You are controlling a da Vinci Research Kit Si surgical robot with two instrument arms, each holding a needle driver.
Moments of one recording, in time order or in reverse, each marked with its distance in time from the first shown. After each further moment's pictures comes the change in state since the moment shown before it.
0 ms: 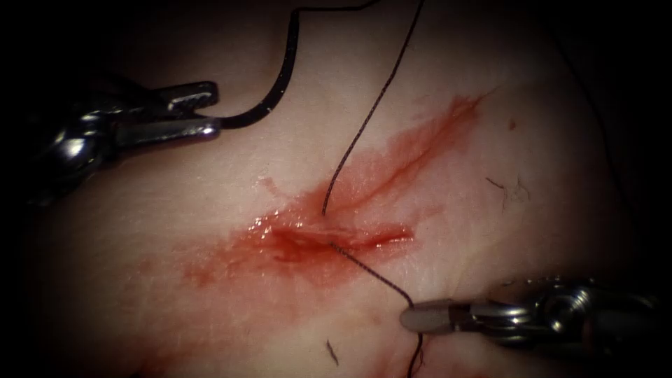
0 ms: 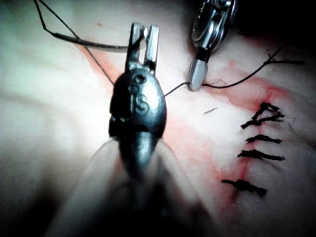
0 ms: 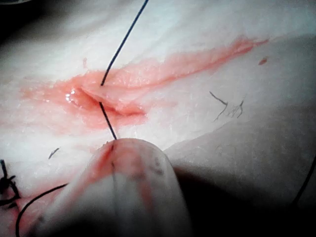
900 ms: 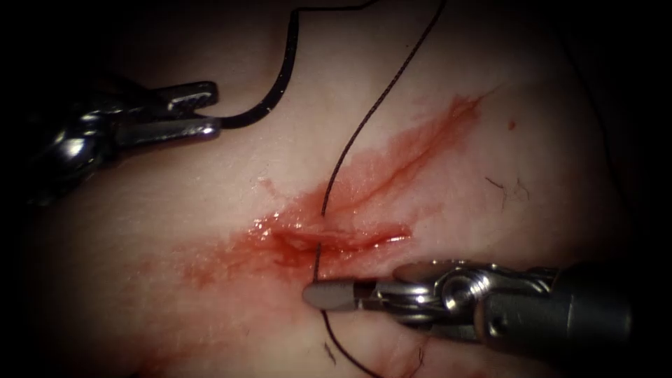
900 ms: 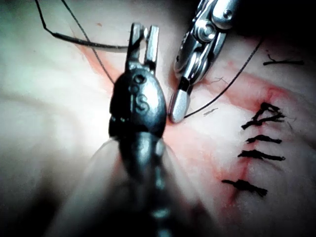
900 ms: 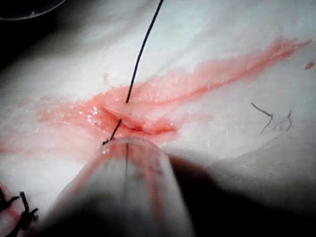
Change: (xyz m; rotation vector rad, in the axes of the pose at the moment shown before) right arm 0.004 -0.004 0.007 0.164 0.149 0.032; left arm 0.000 0.000 0.000 0.000 0.000 0.000
